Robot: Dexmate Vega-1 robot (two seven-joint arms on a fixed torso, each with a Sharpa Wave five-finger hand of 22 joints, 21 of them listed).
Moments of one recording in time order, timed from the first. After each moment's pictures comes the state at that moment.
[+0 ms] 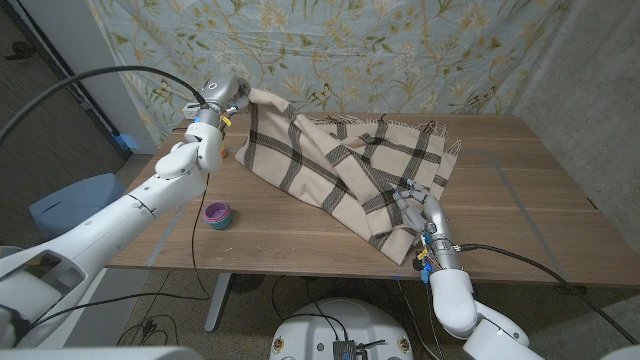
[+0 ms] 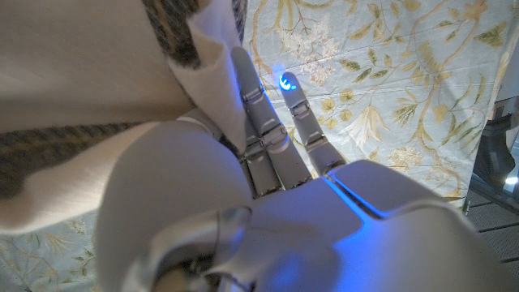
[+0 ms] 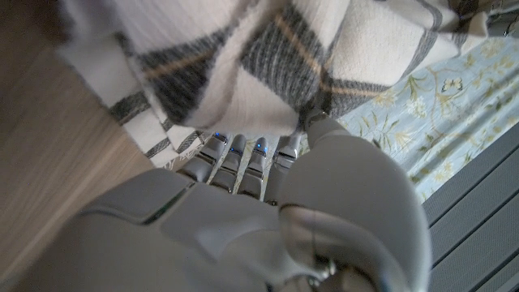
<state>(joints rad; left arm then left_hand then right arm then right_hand) 0.65 0.82 0.54 -1.71 0.57 0.37 0.41 1.13 0.17 0.51 -0.01 0.20 0.83 0.00 0.43 0.36 0.94 -0.14 0.78 0.72 1.09 -0.19 0.57 0.68 0.37 0.08 1.18 0.24 -1.49 -0.60 -0.40 -2.02 -0.03 0.05 -0.74 1.00 0.21 0.30 0.00 0.30 0.83 -0.04 0.55 0.38 0.26 -0.06 0.24 0.23 0.11 -0.03 0.34 0.46 0.18 -0.04 0.37 0.22</state>
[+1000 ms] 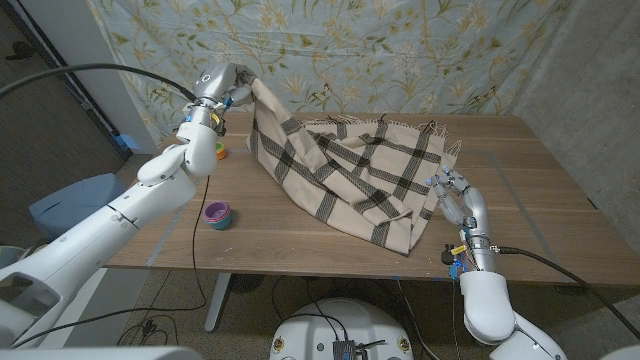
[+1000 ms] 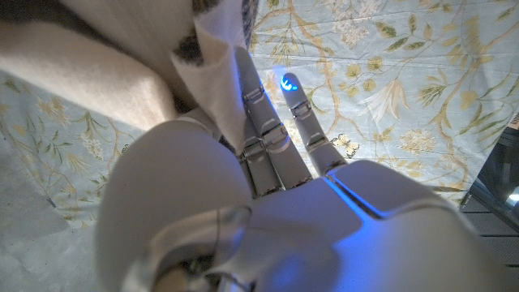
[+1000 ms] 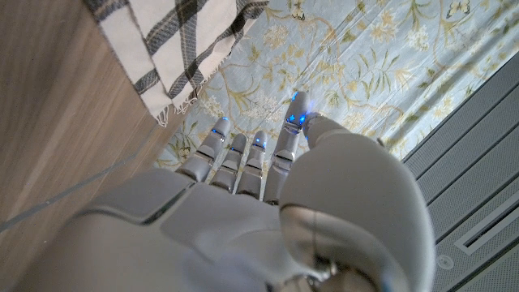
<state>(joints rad) 0.79 0.87 0.41 -1.88 0.47 0.27 0.46 1.13 0.17 0.51 -0.02 0.22 0.83 0.00 0.43 0.36 0.92 -0.15 0.81 0.78 1.08 -0.19 0.56 0.73 0.36 0.08 1.21 0.21 -1.65 -0.56 -0.21 -2.14 -0.08 0.13 -0.69 0.96 0.10 0.31 0.01 0.29 0.66 0.03 0.64 0.47 0.30 0.04 0.27 0.27 0.13 0.00 0.30 0.48 0.18 0.06 0.44 0.22</state>
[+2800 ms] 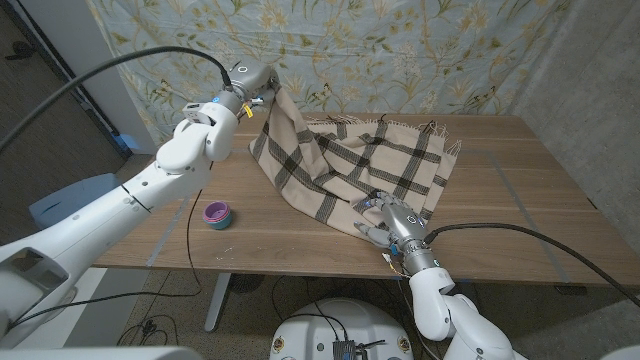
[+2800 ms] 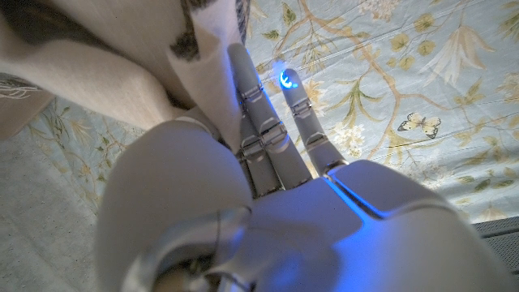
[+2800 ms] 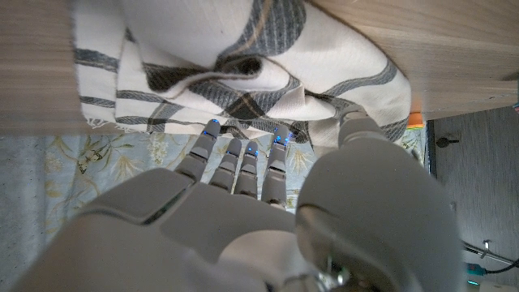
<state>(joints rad) 0.65 0.89 0.56 -1.97 0.81 0.40 0.09 1.13 0.16 0.49 -0.04 0.20 0.83 -0.01 0.43 0.36 0.97 -0.14 0.79 0.74 1.14 -0.21 0.55 0.73 0.38 0.07 1.29 0.20 -1.37 -0.71 -0.72 -2.29 -0.74 -0.71 -0.35 0.86 0.05 0.19 -0.02 0.28 0.41 0.01 0.36 0.25 0.18 0.05 0.23 0.25 0.10 0.03 0.25 0.45 0.13 0.11 0.42 0.20</state>
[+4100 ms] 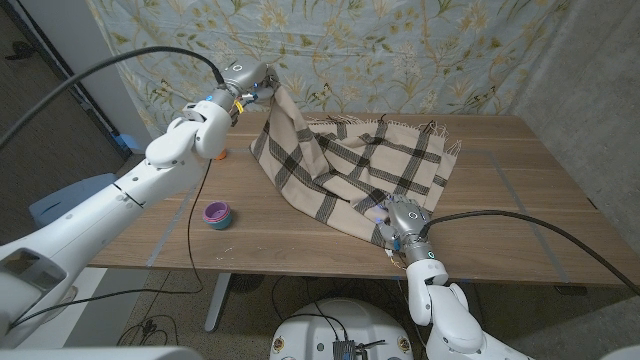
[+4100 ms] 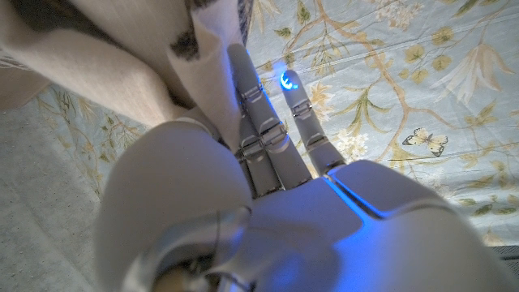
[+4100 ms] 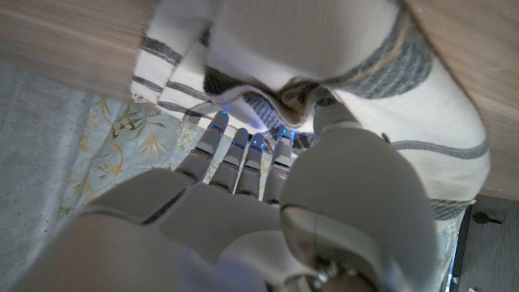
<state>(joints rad) 0.65 0.88 0.50 -1.91 0.70 0.28 0.13 1.12 0.17 0.49 -0.04 0.19 0.84 -0.01 0.43 0.36 0.97 -0.15 0.78 0.75 1.14 -0.21 0.54 0.74 0.36 0.07 1.31 0.19 -1.22 -0.69 -0.85 -2.14 -0.94 -0.93 -0.26 1.02 0.14 0.26 -0.12 0.29 0.56 -0.04 0.32 0.20 0.31 -0.01 0.27 0.23 0.24 -0.04 0.29 0.44 0.24 0.04 0.46 0.19</state>
